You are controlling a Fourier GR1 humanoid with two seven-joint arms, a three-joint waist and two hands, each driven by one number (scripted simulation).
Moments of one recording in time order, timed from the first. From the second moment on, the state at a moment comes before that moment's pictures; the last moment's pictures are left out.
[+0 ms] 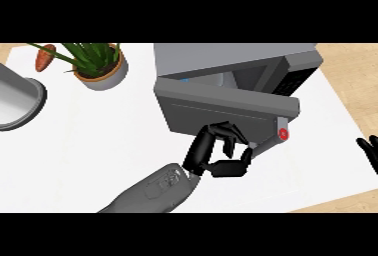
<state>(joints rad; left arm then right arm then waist) -0.69 0.00 -0.94 -0.94 0.61 0.60 -0.50 0.28 -0.45 -0.11 -1.97 -0.37 0.40 -0.43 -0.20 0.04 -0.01</state>
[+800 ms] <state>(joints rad) -0.81 0.00 -0.89 -0.90 0.83 0.75 -0.51 0.11 -0.62 -0.29 -2.00 -0.20 0.33 -0.43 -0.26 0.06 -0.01</state>
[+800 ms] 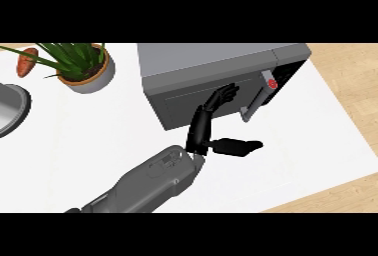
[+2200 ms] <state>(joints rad) -0.86 0.00 -0.94 -0.87 1.01 0.73 -0.67 -0.05 -0.56 -0.22 -1.82 -0.42 0.39 -0.36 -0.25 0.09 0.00</state>
